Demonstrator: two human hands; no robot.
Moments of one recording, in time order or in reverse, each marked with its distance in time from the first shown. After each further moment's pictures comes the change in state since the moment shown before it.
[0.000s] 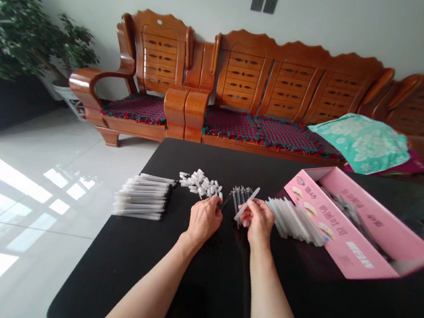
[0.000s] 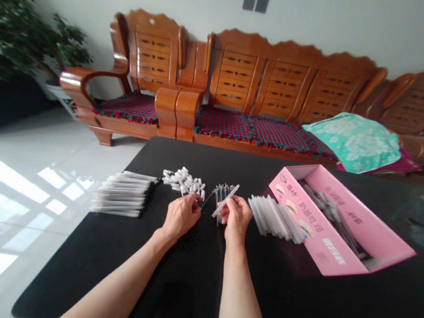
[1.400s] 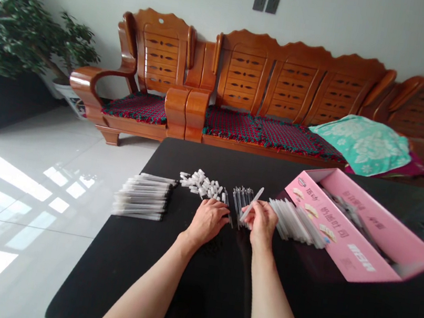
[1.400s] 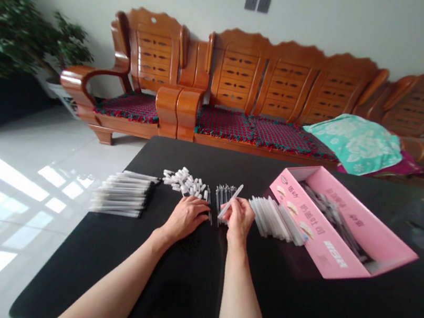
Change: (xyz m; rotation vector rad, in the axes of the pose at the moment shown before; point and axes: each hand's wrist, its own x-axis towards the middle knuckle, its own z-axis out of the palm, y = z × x) left_hand 0.001 -0.009 0.001 0.054 -0.152 0.398; right_hand 0.004 0.000 -0.001 -0.045 0.073 -0.011
